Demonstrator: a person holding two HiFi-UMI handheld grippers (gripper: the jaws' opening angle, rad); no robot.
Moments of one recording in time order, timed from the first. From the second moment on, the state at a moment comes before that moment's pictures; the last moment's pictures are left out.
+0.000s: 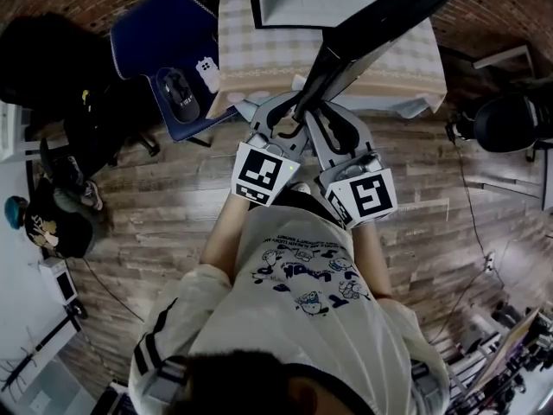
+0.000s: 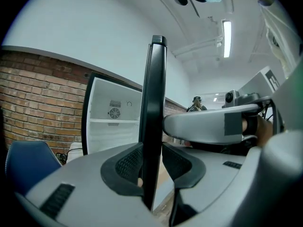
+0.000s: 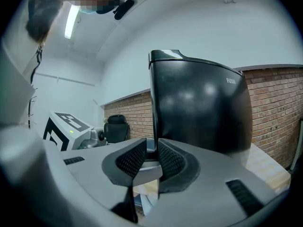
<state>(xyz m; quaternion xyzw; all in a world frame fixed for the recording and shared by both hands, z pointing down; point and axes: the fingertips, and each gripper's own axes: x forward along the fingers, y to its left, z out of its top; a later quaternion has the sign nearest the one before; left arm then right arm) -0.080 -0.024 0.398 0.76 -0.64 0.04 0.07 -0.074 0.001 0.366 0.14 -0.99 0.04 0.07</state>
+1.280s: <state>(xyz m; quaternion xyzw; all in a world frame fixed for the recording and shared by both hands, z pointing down) -0.206 -0.075 0.399 0.74 -0.67 0.03 0.08 -0.178 -0.052 0.368 0.11 -0.99 0.05 0.08</state>
